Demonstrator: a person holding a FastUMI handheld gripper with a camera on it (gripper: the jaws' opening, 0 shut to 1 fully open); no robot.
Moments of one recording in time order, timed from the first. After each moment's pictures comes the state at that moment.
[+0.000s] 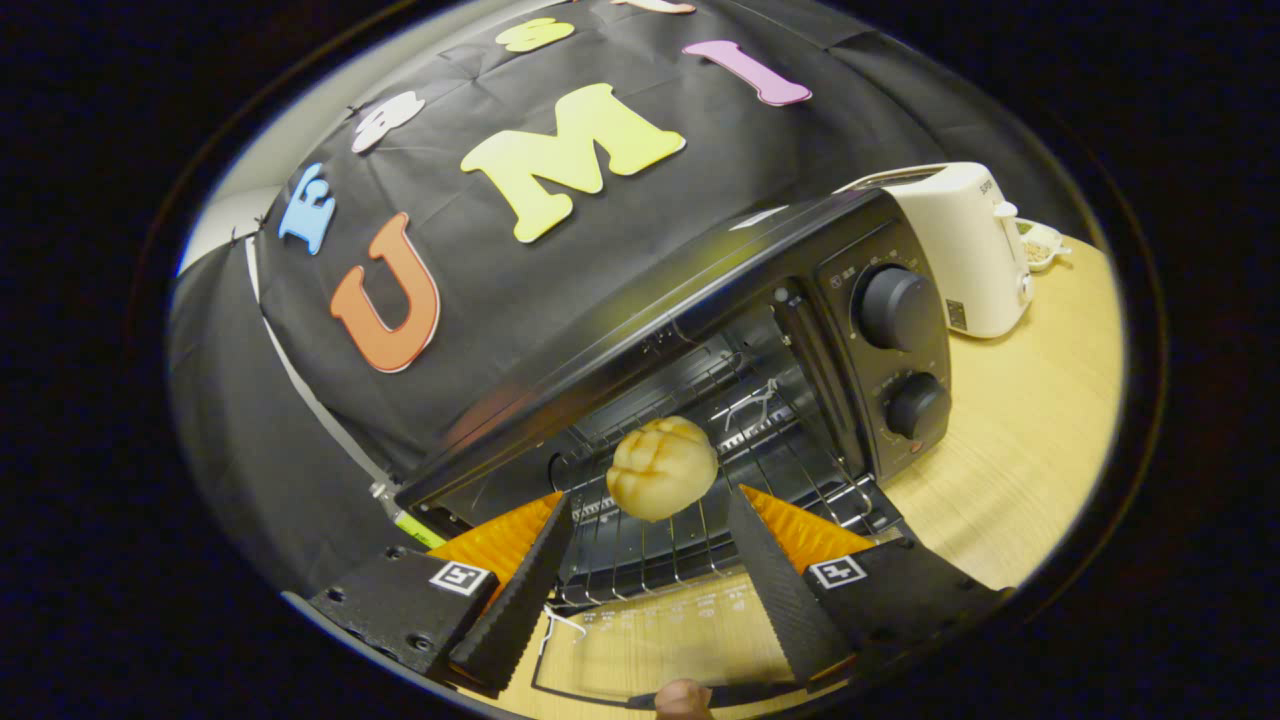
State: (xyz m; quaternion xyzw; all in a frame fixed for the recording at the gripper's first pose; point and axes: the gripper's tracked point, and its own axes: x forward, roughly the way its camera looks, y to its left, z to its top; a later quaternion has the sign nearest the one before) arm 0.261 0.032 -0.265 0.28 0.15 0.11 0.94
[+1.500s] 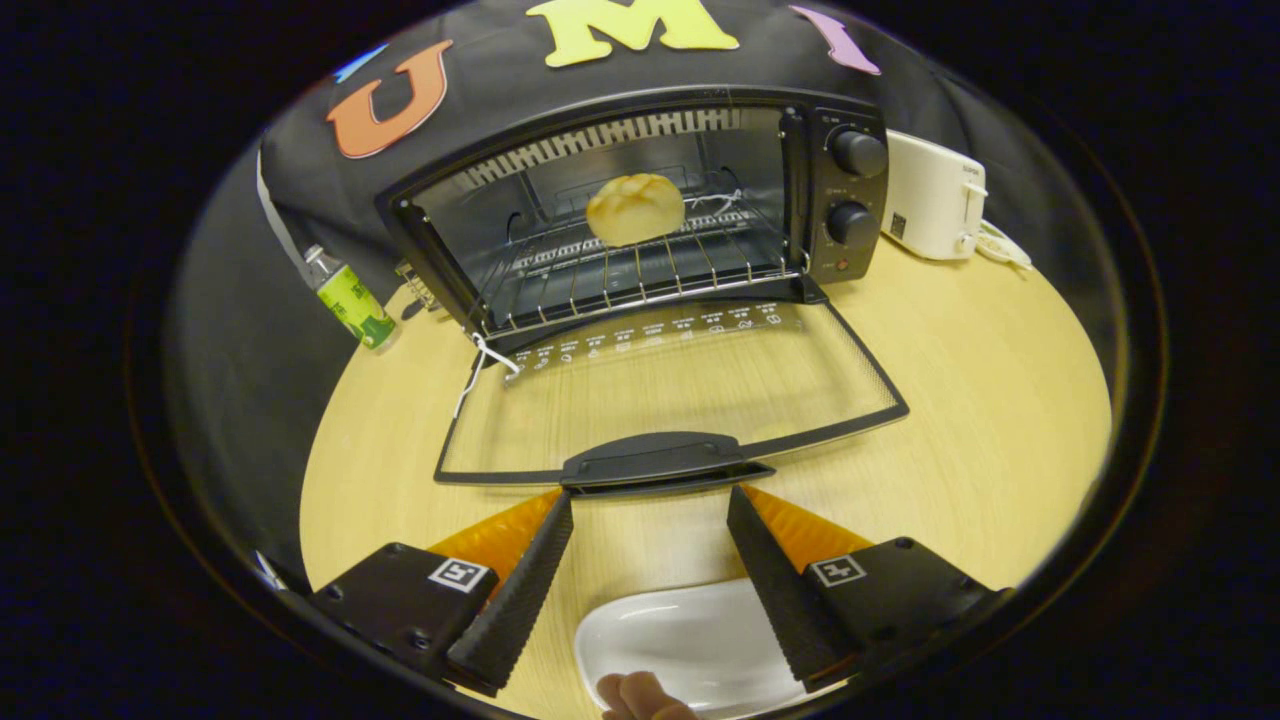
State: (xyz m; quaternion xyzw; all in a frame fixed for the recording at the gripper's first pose) arm 0.125 0.052 -0.376 0.09 0.39 0.05 0.91
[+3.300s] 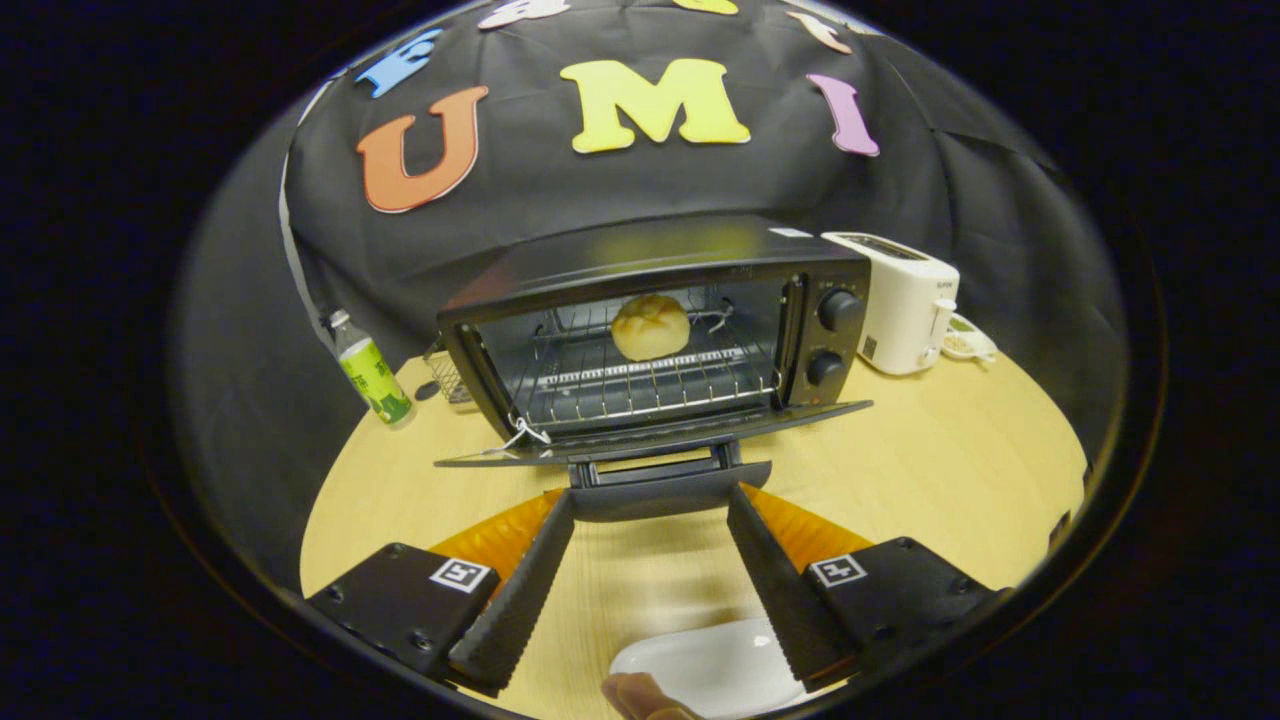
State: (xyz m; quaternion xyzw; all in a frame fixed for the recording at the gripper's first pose) arm 0.147 0.058 -0.282 0.06 0.24 0.02 0.97
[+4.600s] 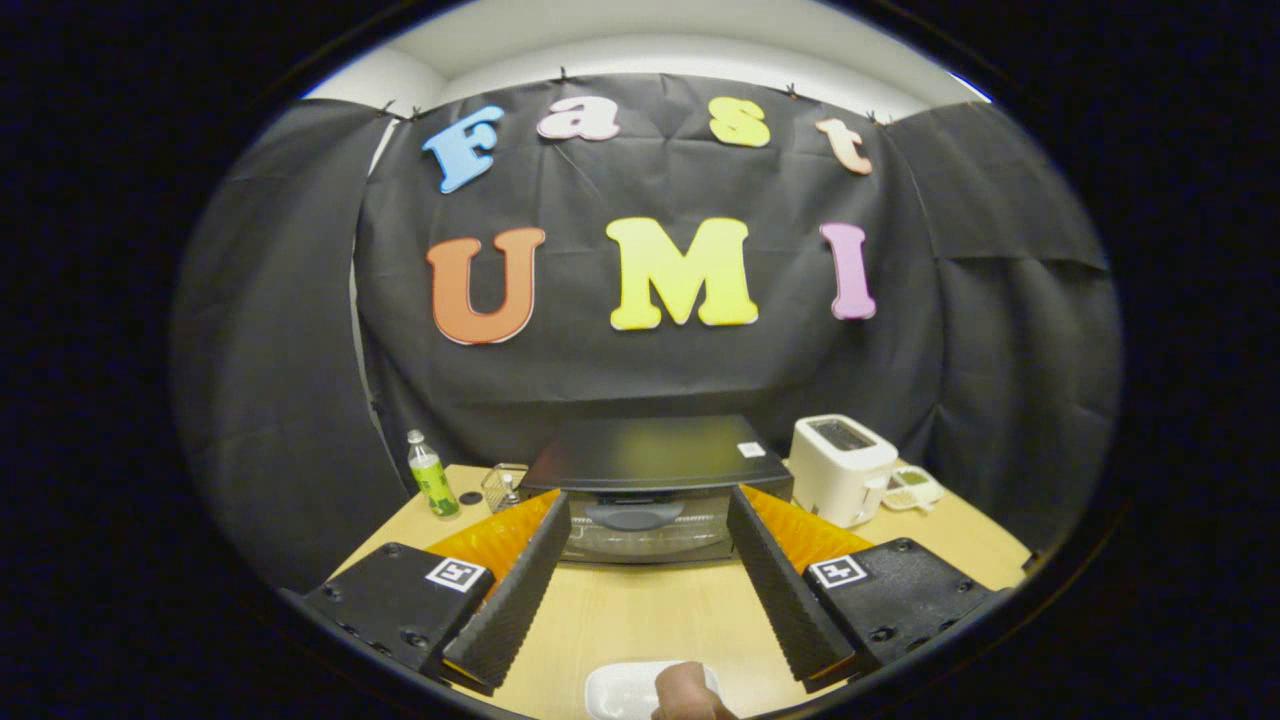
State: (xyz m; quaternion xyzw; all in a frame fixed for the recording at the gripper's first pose) arm 0.056 0.026 -0.082 -0.01 0.03 0.05 1.00
